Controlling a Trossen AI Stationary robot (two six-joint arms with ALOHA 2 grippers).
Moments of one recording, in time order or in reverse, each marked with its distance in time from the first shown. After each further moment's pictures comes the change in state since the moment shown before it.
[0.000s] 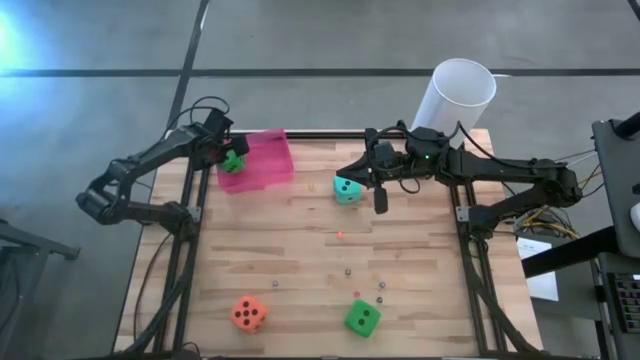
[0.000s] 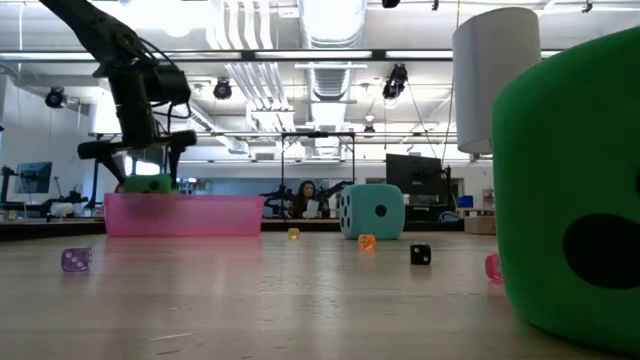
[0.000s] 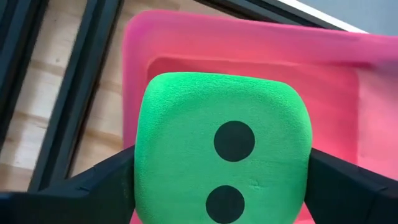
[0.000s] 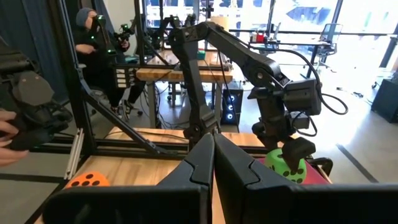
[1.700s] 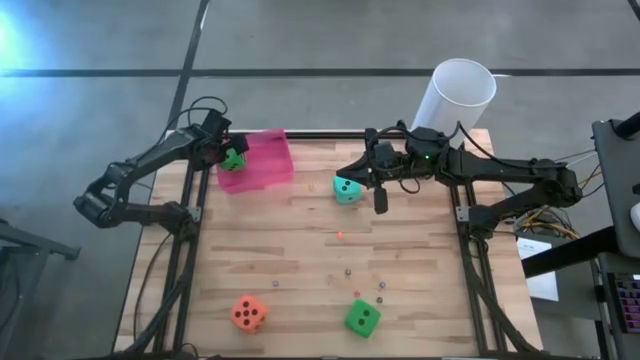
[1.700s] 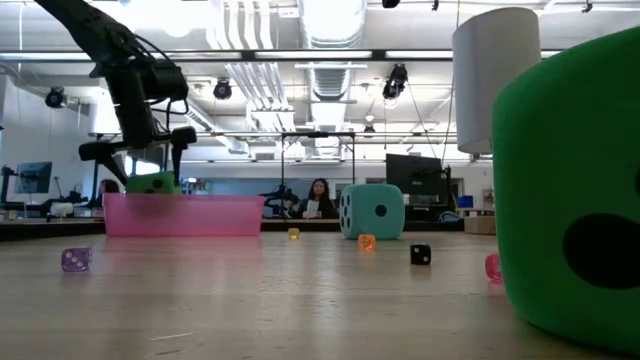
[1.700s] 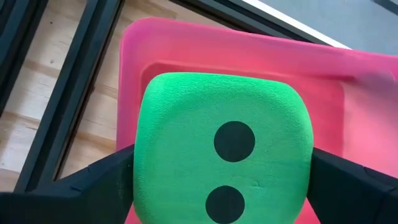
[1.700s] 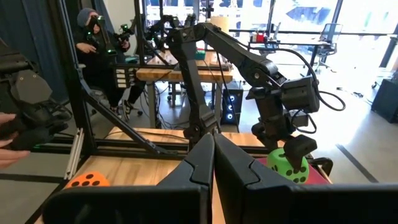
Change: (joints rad) left arm -0.001 -0.030 -0.025 0.044 -0.011 -0.044; right arm 0.000 0.000 0.000 0.000 0.000 0.000
